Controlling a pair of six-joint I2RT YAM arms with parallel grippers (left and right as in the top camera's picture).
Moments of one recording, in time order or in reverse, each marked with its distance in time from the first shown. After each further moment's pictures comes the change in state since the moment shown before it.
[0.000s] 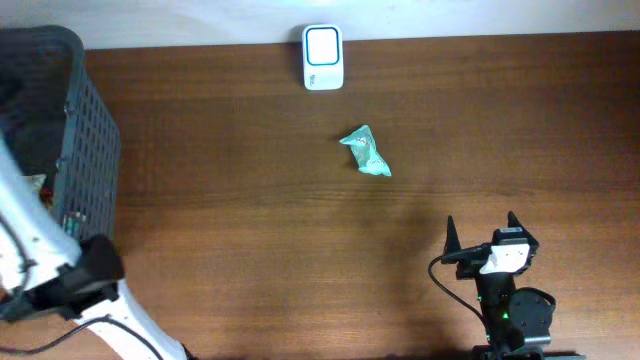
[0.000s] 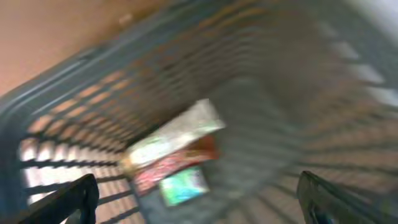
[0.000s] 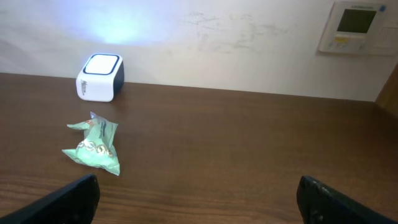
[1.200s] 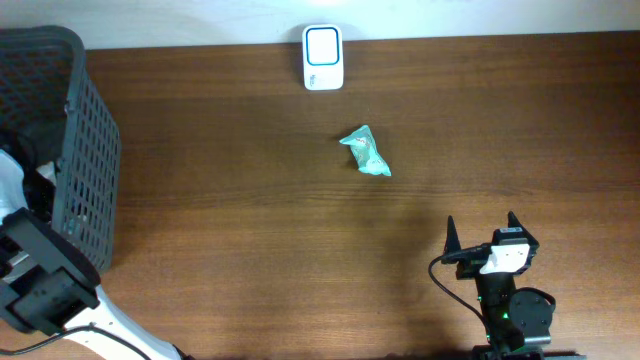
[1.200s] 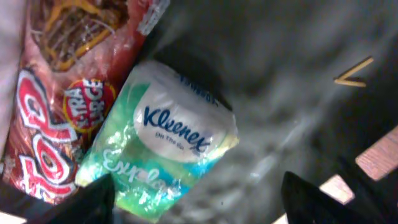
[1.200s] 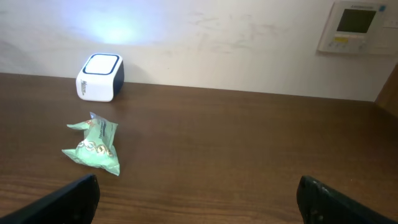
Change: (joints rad) left arm 0.202 0.004 -1.093 0.449 0.386 0.569; right arm 0.000 0.000 0.000 0.000 0.000 0.000
